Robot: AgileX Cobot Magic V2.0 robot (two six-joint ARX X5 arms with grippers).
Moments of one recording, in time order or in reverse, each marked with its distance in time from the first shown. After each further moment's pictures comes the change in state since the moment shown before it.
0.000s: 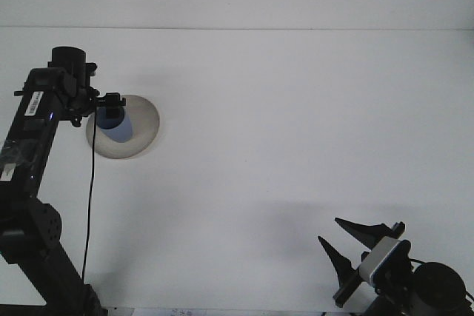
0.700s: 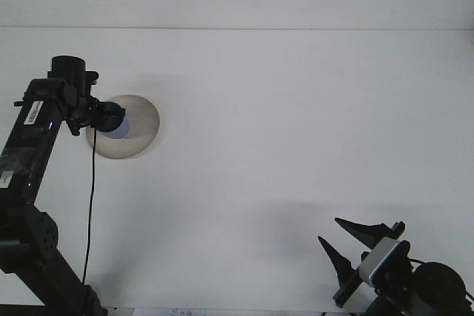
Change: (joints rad) left arm 0.002 -0.052 -0.150 0.084 -0.019 0.069; right arm 0.000 0.000 0.000 0.000 0.000 -0.019
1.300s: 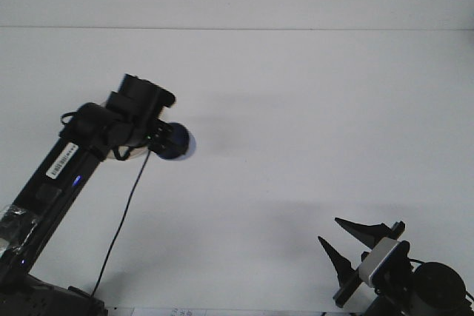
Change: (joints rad) left arm -0.444 -0.276 0.000 -0.145 0.010 0.017; right arm 0.000 0.000 0.000 0.000 0.000 -0.013
